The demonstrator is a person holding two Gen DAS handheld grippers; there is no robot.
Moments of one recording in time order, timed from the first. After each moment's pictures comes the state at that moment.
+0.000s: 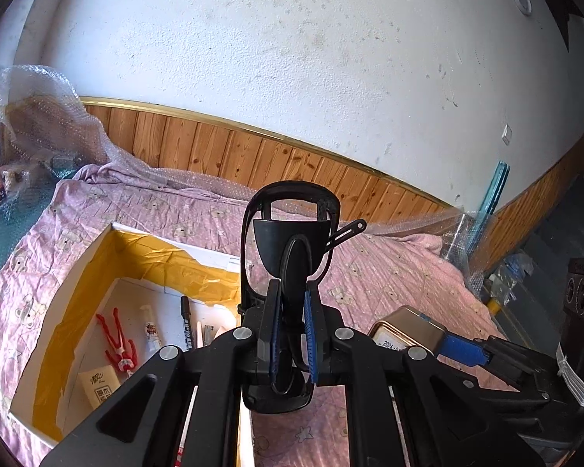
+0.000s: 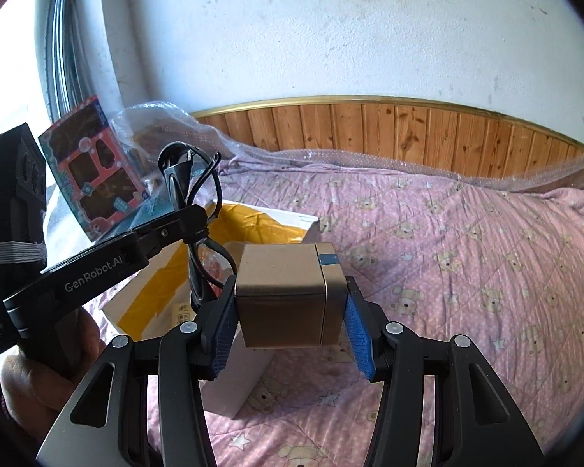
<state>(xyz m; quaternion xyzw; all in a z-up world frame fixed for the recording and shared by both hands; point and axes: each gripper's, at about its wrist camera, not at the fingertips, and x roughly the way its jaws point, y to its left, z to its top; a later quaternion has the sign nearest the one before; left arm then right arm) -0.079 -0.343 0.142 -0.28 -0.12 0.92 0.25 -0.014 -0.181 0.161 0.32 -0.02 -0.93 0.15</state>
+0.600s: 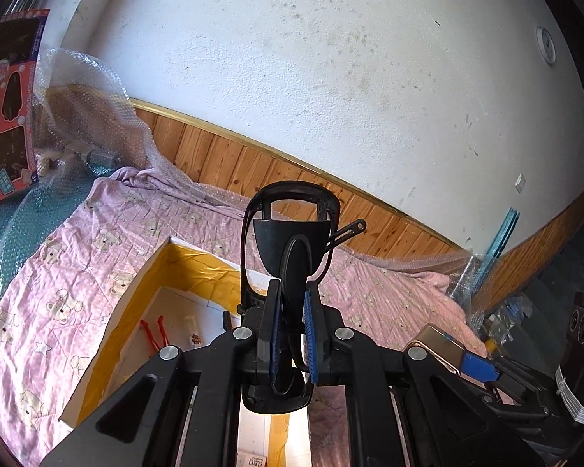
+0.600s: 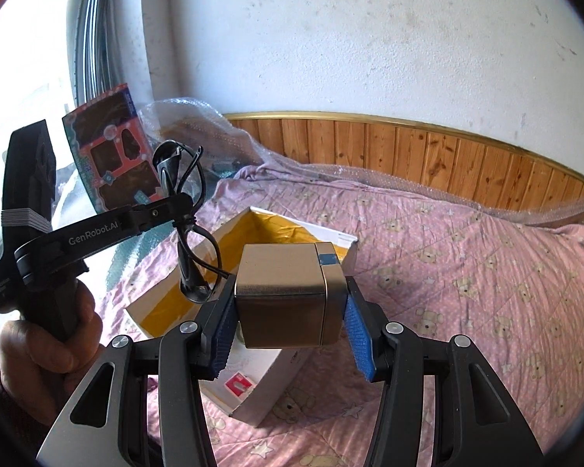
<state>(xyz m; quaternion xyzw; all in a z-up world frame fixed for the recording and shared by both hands) -0.081 -0.429 0.147 -0.26 -0.18 0.92 0.22 0.004 -0.230 0.174 0.30 0.02 -0.94 0.18</state>
